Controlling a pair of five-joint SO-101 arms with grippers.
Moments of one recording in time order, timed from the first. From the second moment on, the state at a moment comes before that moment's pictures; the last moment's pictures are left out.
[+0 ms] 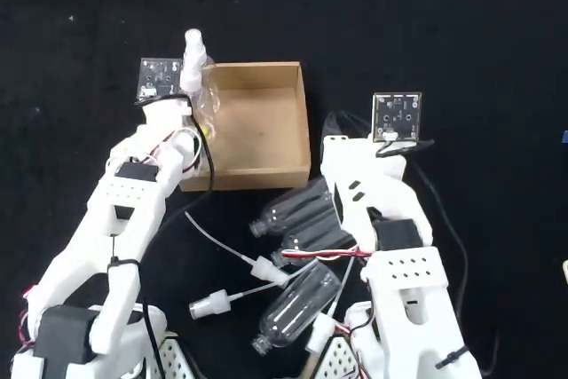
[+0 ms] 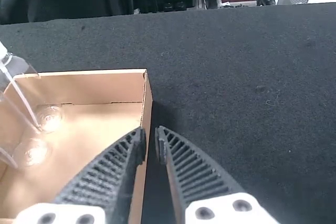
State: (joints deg) left arm 2.2 -21.7 52.3 19.2 1.6; right arm -6.1 -54.2 72.3 16.6 -4.5
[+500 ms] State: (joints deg) left arm 1.9 -18.8 52.3 16.7 1.6; right arm -6.1 -54.2 72.3 16.6 -4.5
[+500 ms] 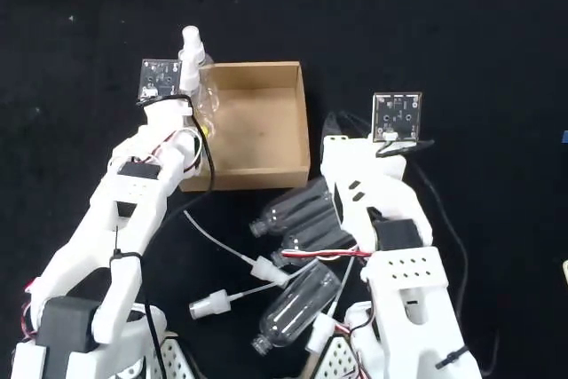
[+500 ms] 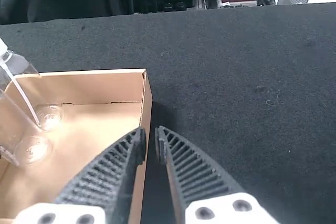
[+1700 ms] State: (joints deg) left arm 10.9 -44.4 32.4 89.9 -25.5; right arm 6.2 -54.2 62.4 27.3 -2.5
